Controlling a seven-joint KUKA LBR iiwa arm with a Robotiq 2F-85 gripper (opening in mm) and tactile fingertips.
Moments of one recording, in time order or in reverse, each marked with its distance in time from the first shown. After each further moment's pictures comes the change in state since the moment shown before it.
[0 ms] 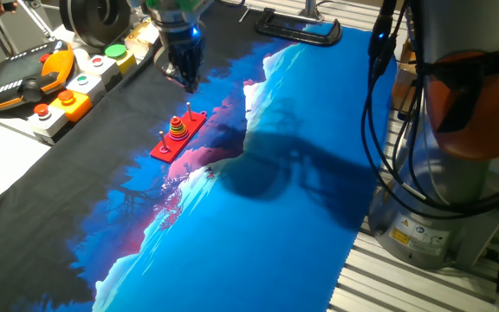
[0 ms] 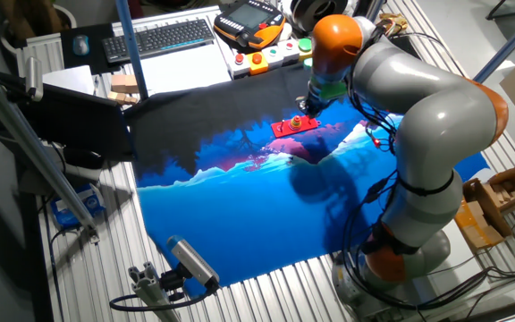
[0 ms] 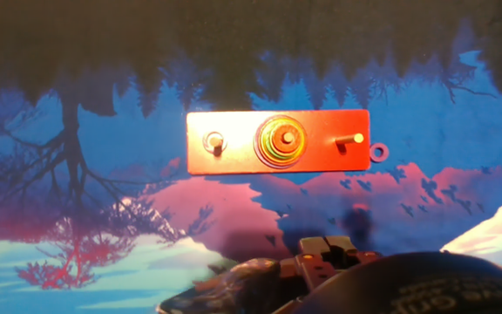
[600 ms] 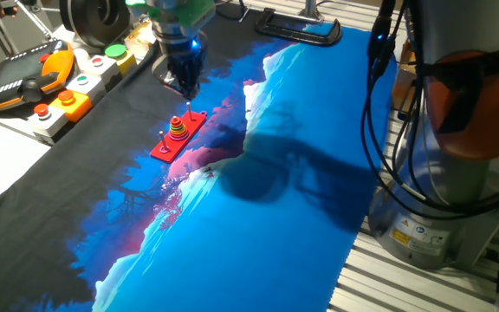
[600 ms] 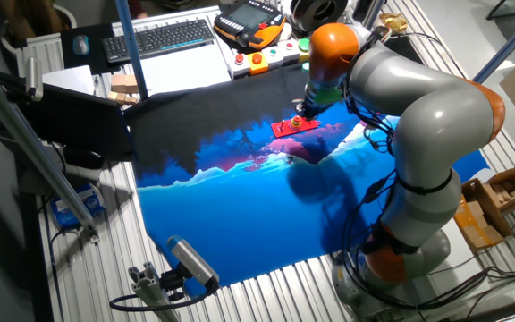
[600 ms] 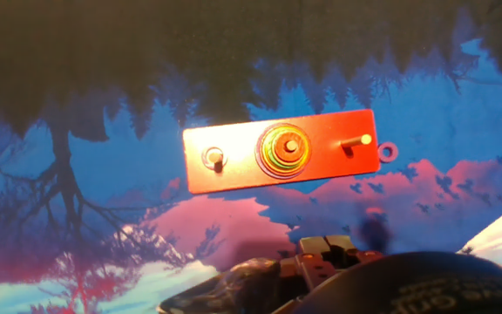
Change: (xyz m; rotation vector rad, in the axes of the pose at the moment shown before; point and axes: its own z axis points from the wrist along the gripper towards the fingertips) arm -0.005 0.009 0.021 -0.007 -0.023 0.130
